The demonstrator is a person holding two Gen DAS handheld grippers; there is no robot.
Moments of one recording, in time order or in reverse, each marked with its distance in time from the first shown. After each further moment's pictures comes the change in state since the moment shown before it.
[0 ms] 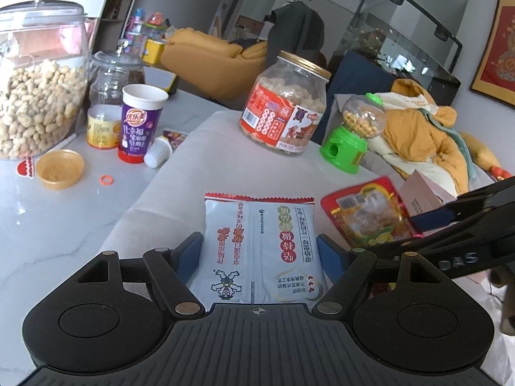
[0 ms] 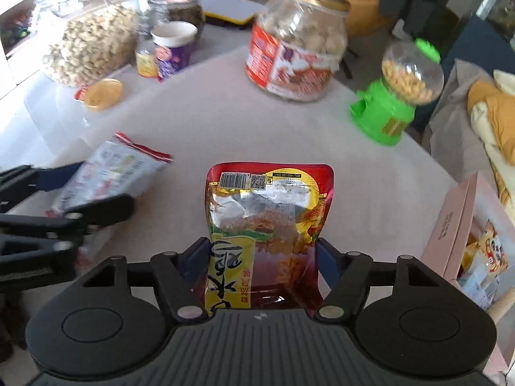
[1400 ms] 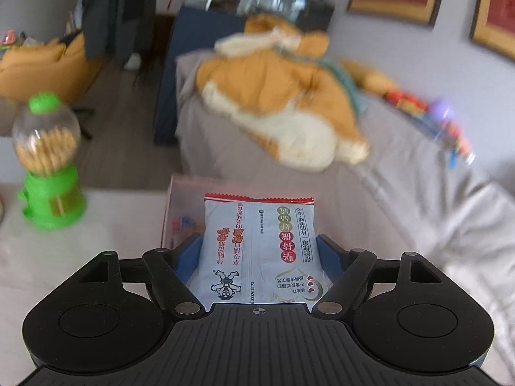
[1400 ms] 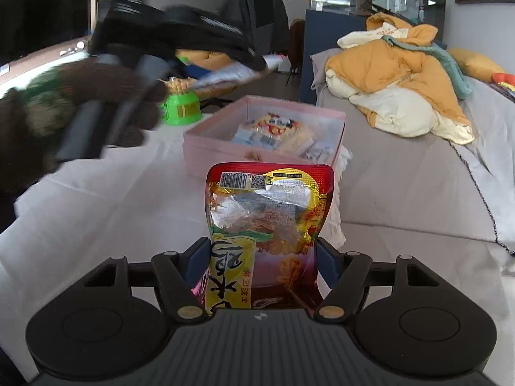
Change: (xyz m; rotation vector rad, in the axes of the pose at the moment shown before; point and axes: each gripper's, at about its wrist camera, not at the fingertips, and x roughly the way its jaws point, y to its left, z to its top) left arm 0.167 -0.327 0.040 0.345 0.187 -0.326; right arm -0.127 -0.169 -0.275 0.441 -0.313 -0.150
